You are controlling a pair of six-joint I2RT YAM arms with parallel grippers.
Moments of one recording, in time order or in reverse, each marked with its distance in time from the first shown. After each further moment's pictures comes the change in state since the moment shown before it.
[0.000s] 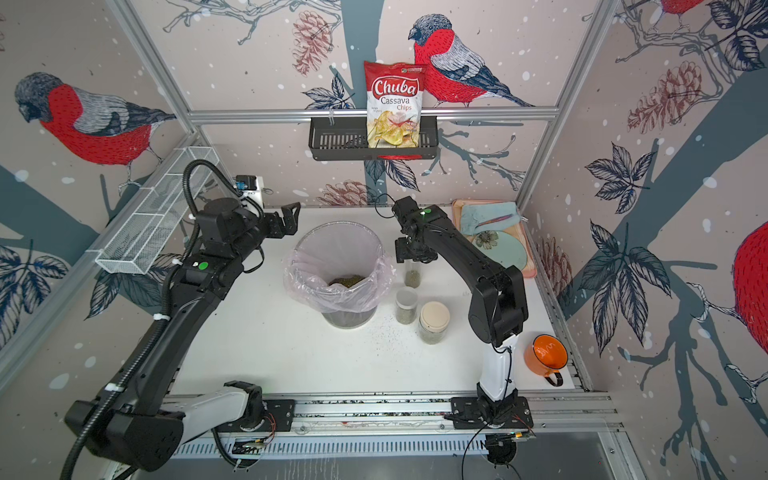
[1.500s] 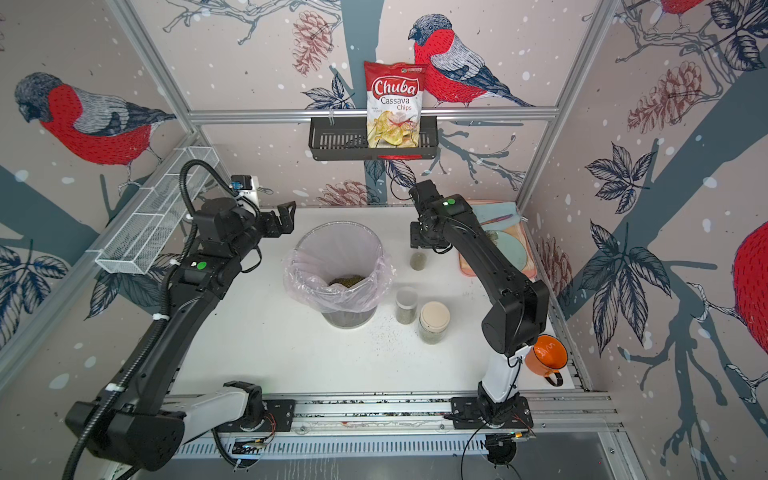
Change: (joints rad) left arm 0.020 0.005 0.002 0.000 -0.017 -0.010; right arm -0.073 -0.137 0.087 -0.055 -0.011 0.004
